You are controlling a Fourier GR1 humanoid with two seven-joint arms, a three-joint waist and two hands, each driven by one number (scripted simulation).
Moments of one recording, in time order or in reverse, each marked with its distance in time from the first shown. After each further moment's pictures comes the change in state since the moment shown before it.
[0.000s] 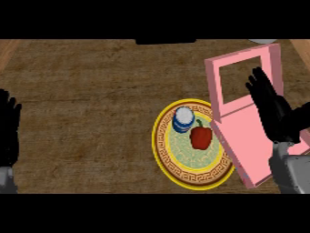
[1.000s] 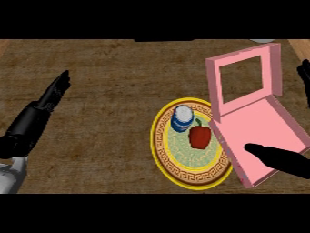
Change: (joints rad) left arm -0.148 0.139 -0.230 0.008 -0.093 -0.414 -0.204; right arm 0.148 -0.302 0.180 -0.586 0.719 -0.150 0.196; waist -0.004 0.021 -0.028
